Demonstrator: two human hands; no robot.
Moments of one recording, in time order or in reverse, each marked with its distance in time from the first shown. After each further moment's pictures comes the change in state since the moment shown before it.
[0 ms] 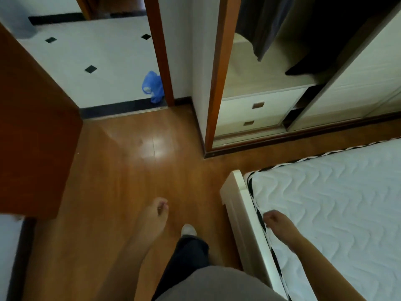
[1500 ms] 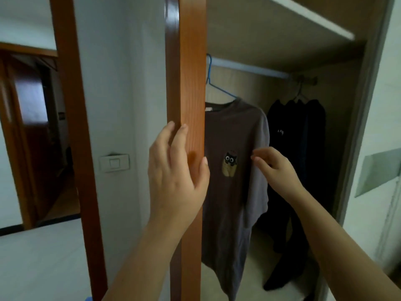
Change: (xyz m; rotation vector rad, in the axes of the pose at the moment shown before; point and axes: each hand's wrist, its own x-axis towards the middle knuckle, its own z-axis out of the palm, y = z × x) left_hand 0.253 0.608 -0.236 -0.149 1.180 1.419; right_hand 0.125 -0.541 -0.470 0.214 1.006 -1.073
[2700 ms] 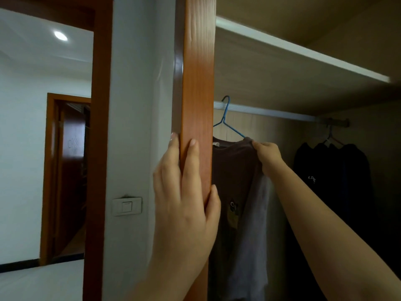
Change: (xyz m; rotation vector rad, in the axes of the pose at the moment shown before) left_hand 0.046 0.002 0.026 0.205 0.131 0.087; right_hand 0.197 -0.034 0.046 0.474 0.082 0.306
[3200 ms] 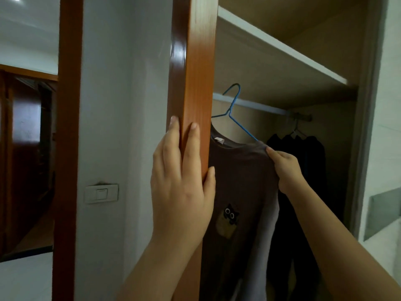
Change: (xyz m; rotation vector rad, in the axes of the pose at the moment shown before) left_hand -0.003 -0.001 0.000 -0.094 -0.018 -0.021; right_hand -0.076 0.024 -0.074 0.095 0.124 -0.035
